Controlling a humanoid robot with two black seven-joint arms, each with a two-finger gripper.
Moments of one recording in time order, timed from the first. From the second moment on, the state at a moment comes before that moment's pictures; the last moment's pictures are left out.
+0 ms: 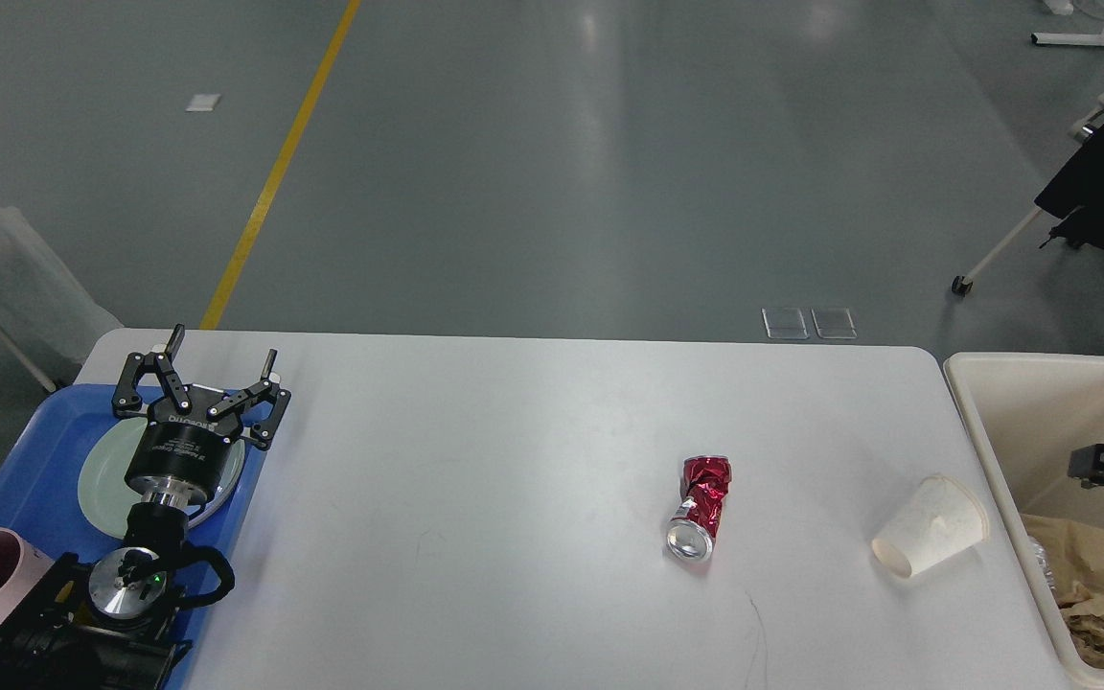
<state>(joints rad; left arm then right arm) -0.34 0.11 -1.47 -0.65 0.03 -0.66 -0.06 1.30 -0.63 -1.23 0.70 -0.36 0.42 0.03</state>
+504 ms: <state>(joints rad) -0.34 0.11 -1.47 -0.65 0.03 -0.66 -0.06 2.14 -0.29 -1.49 1.32 -0.33 0.79 0.03</state>
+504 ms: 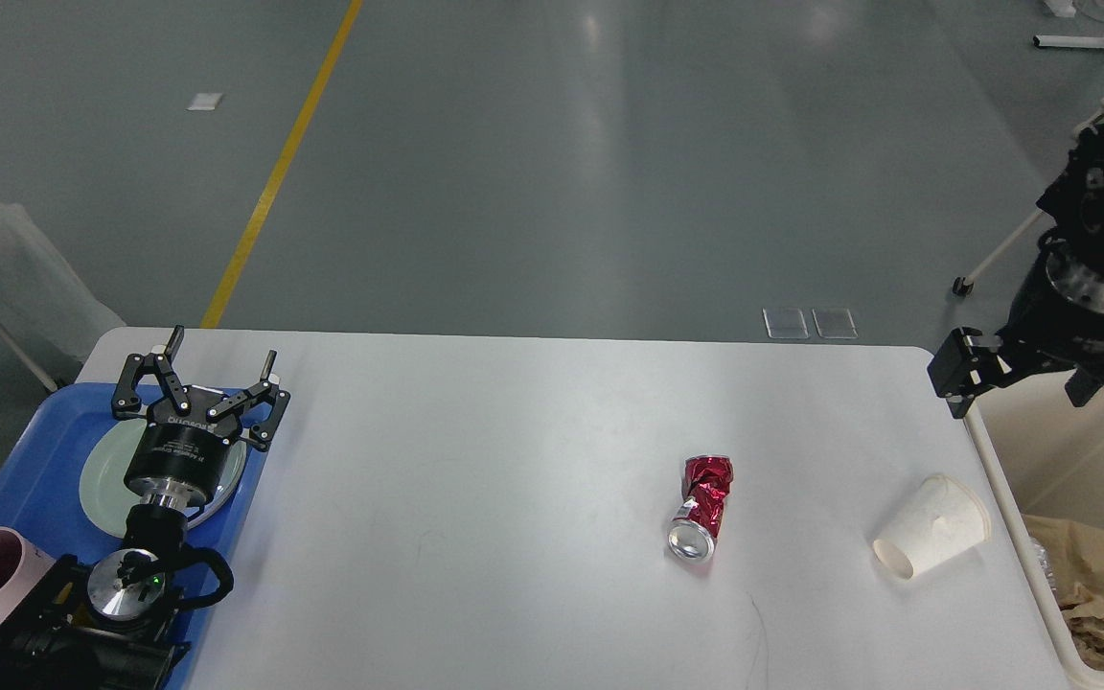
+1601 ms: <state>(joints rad) -0.34 0.11 -1.47 -0.65 0.03 -0.66 -0.06 1.78 -0.47 -1.38 1.35 0.23 0.31 0.00</state>
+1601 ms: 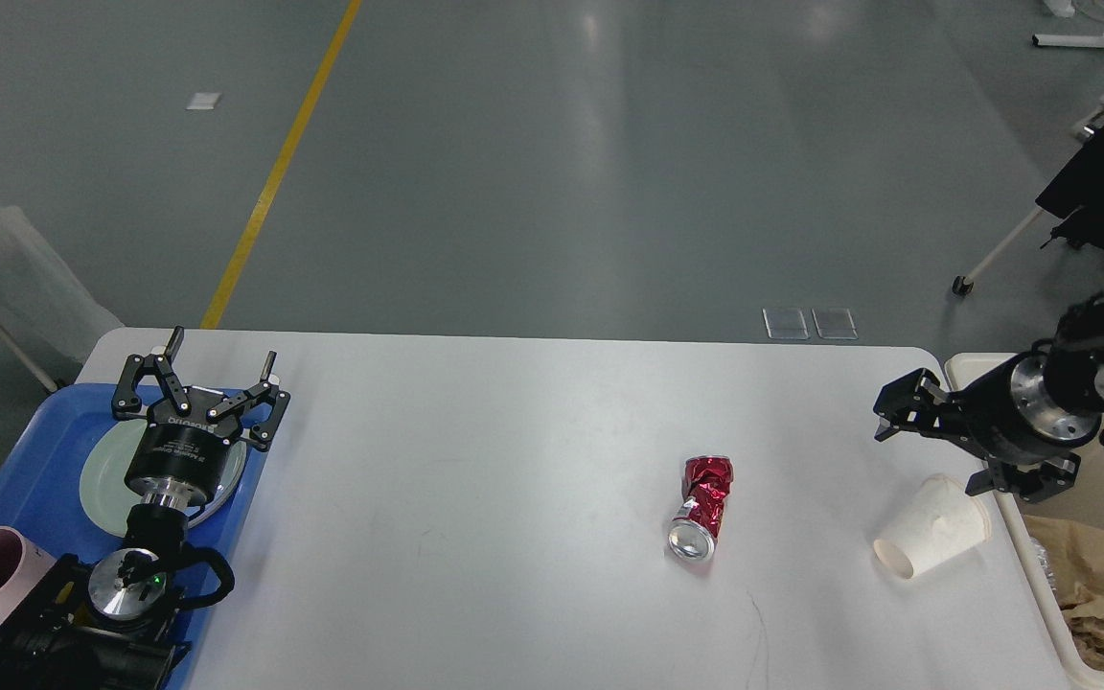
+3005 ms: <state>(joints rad) -0.34 0.11 -1.47 -0.65 0.03 -0.66 -0.06 1.05 -0.36 -1.04 0.69 0.19 0.19 0.00</state>
